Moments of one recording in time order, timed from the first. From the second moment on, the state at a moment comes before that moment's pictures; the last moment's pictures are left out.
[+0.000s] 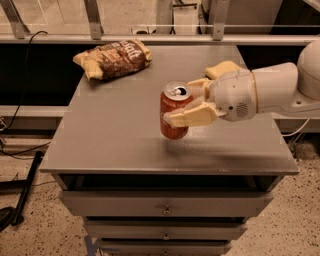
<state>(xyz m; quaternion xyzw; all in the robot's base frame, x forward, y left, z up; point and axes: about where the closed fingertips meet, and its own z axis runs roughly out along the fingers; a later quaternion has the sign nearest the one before) 0.482 -0.036 0.937 -0.54 0.61 0.36 0.45</state>
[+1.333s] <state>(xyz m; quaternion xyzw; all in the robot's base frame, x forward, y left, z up) 0.540 -0.130 0.937 -0.46 0.65 0.26 0.54</state>
